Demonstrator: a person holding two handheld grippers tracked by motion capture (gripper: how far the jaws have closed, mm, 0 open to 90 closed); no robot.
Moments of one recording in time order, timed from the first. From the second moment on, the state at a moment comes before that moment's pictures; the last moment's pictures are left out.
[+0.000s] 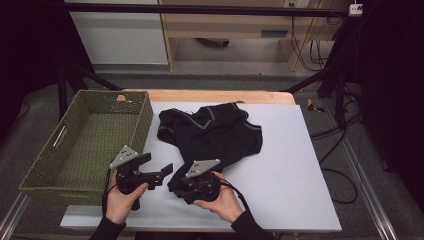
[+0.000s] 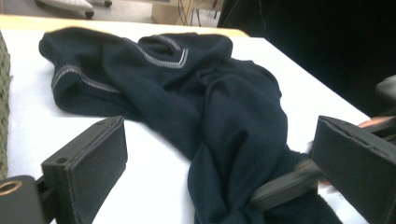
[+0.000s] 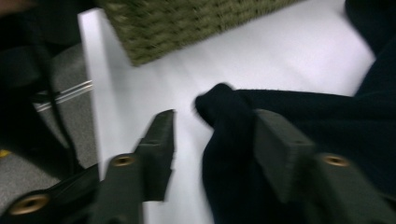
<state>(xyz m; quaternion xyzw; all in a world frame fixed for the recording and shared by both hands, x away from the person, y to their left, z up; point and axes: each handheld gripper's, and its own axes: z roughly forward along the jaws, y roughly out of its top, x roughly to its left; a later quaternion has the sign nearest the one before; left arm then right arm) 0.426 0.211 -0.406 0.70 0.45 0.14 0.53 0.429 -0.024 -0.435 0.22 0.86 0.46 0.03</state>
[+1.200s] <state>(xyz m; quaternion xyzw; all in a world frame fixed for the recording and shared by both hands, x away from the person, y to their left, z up) 0.421 0.199 -0.452 0.77 0.46 0.12 0.43 0.405 -0.065 -0.437 0.23 0.85 0.46 0.00</state>
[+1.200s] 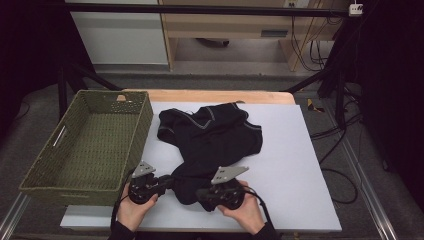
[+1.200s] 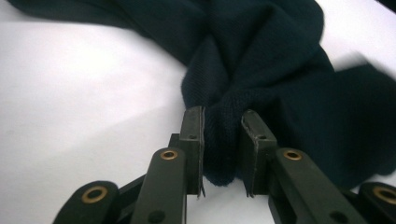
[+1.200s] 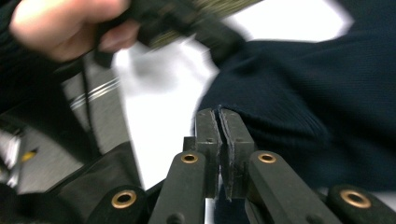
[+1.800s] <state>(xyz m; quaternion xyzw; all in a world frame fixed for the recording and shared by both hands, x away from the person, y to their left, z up) 0.425 0.200 -0.460 0.77 0.46 0.12 0.43 0.404 -0.108 -0.465 0.31 0.84 0.44 0.07</state>
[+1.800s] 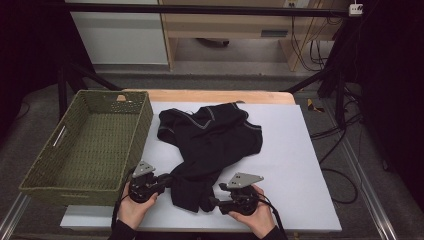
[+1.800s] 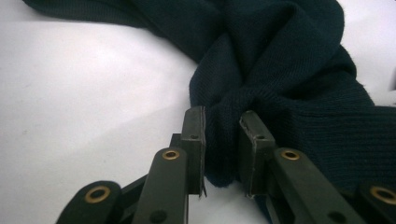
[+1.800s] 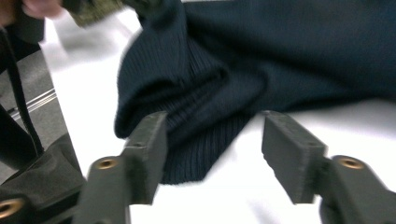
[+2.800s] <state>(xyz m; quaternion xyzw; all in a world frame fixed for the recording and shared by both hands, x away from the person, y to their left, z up) 0.420 0.178 -0.468 0.80 0.40 0.08 0.44 0.424 -0.199 -0.451 0.42 0.82 0.34 0.21</state>
